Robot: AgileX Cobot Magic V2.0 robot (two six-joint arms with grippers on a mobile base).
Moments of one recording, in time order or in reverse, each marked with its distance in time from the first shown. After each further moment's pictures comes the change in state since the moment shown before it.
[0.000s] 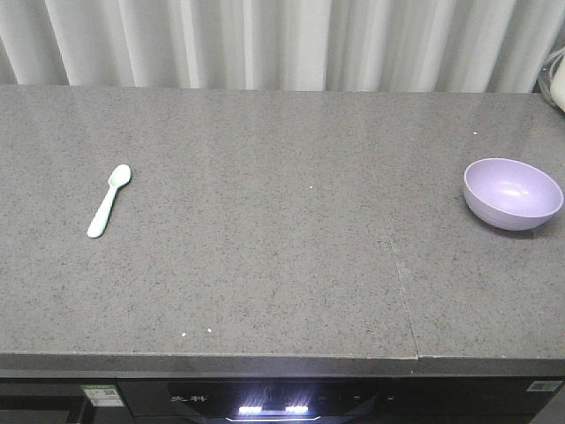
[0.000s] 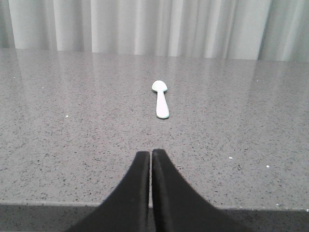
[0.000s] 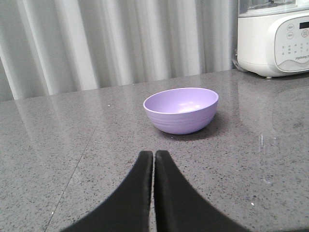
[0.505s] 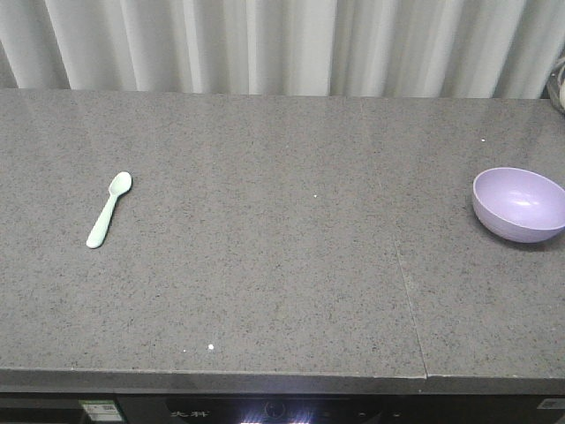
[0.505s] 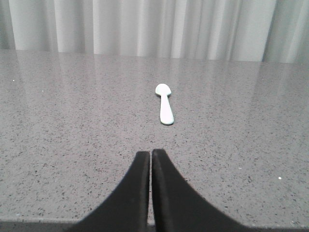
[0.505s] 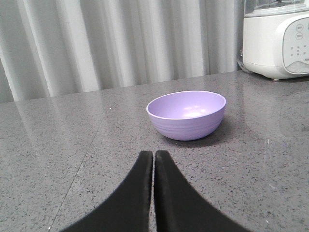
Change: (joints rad) left arm 0.000 0.000 0.000 0.000 0.000 0.000; right arm 0.000 0.000 0.000 0.000 0.000 0.000
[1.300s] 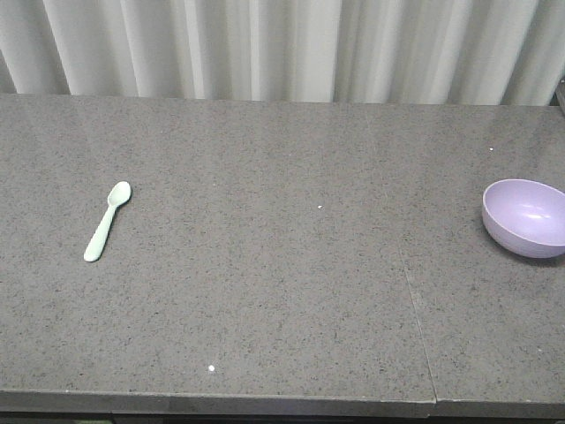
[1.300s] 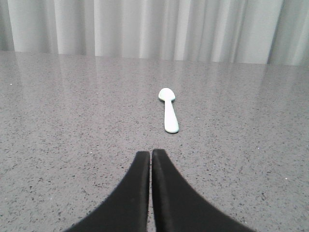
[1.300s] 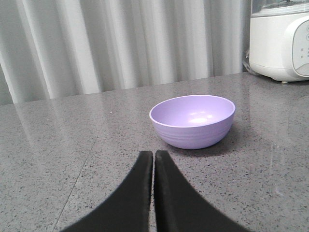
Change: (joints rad) left arm 0.000 0.000 0.000 0.000 0.000 0.000; right arm 0.000 0.000 0.000 0.000 0.000 0.000
